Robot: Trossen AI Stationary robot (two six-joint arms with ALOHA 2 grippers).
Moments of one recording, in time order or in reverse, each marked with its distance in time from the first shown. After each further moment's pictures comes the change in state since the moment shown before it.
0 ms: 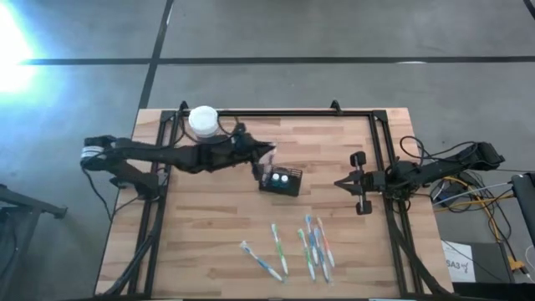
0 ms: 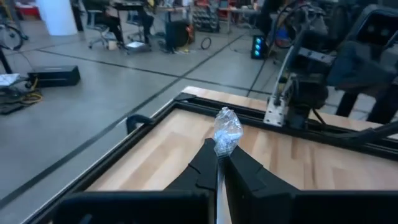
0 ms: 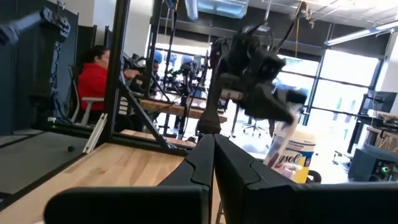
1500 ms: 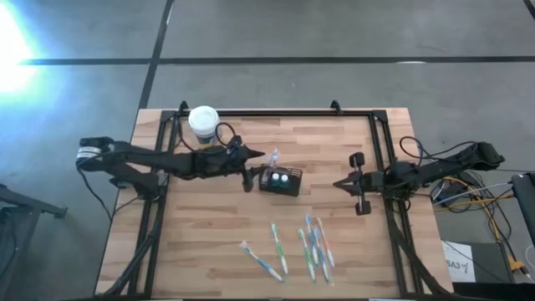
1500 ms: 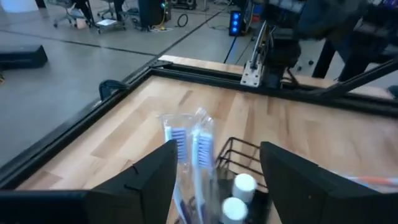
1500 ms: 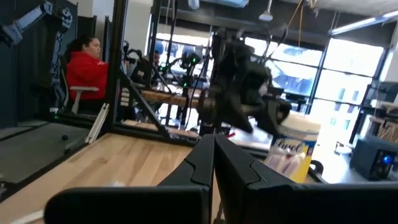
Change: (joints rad) left arm -0.032 -0.058 -0.167 0.020 0.085 -0.022; right arm 0.000 0.002 0.000 -0.047 0.002 0.017
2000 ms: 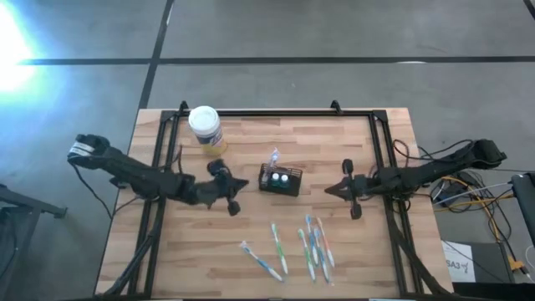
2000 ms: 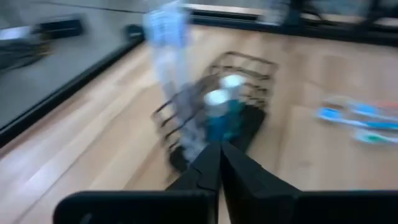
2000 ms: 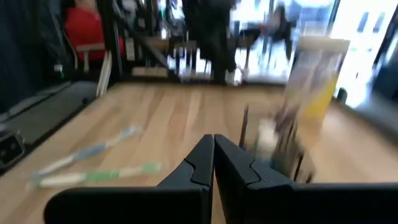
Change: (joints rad) left arm -0.341 -0.084 -0.116 -0.248 -0.460 -0.203; right arm -0.005 0.178 -0.006 -0.080 0.009 0.207
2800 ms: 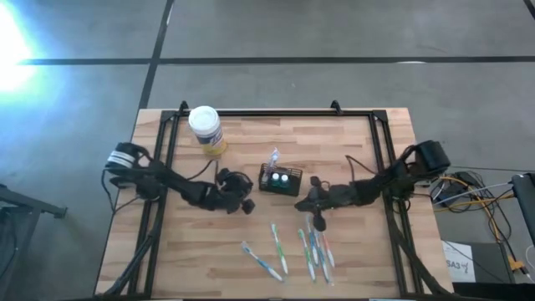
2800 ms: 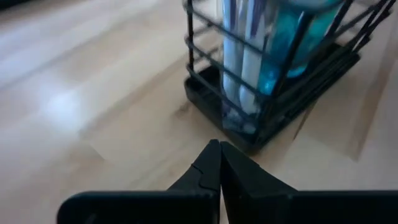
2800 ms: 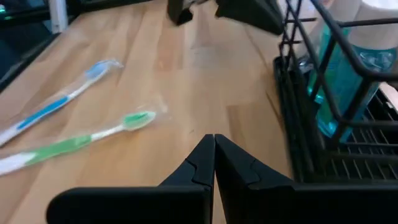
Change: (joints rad) left arm 0.076 0.440 0.003 0.194 -0.007 -0.307; right arm -0.020 0.977 0.252 0.420 -0.015 0.241
